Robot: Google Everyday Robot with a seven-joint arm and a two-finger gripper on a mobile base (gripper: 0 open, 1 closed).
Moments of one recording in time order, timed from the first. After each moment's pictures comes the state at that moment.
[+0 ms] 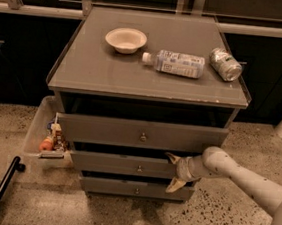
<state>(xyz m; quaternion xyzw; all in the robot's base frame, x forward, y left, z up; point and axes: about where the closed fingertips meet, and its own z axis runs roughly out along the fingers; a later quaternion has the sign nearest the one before) 0.605 -0.174 0.391 -0.72 0.62 0.10 0.31</state>
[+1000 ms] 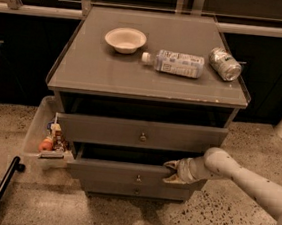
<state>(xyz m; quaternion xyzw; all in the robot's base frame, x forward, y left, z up) 0.600 -0.175 0.396 -0.72 0.61 0.10 0.31</state>
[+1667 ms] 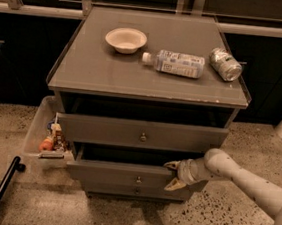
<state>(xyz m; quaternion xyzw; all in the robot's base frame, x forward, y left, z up) 0.598 -0.177 0.390 -0.71 0.62 0.12 0.31</state>
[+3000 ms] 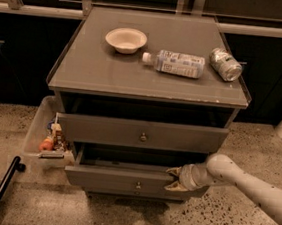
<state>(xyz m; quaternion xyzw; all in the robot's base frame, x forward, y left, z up) 0.571 -0.183 0.389 -0.70 0.64 0.13 0.30</state>
